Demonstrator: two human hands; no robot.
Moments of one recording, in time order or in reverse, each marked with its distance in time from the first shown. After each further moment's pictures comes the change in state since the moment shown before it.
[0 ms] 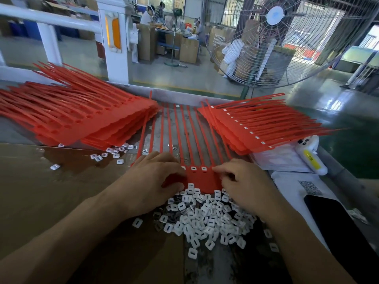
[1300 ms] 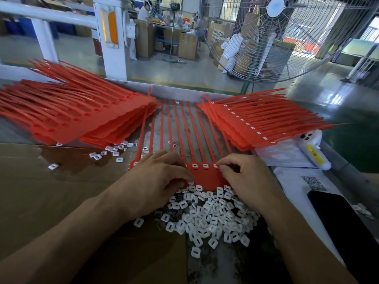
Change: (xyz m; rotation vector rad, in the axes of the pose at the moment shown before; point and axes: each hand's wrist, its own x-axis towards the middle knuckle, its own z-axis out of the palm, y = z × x) left_hand 0.001 -0.001 0.004 0.029 0.027 0.155; right_hand 0.004 0.008 0.011 0.232 0.150 0.053
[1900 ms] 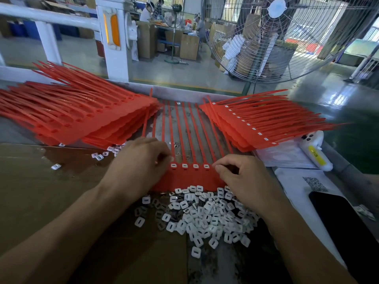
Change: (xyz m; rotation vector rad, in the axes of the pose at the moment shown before) left_hand 0.006 -0.009 -0.012 0.054 0.305 -0.266; right_hand -0.005 -0.006 0.000 0.074 -0.019 -0.036
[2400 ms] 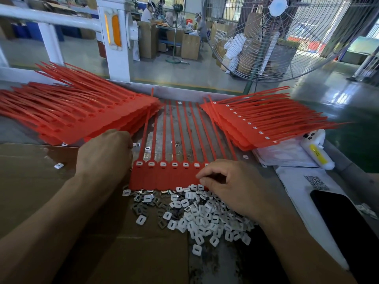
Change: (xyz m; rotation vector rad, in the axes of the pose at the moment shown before) left_hand 0.001 -0.036 -0.018 0.354 0.035 -0.405; right_hand -0.008 -0.020 0.006 -0.058 -0.180 -0.149
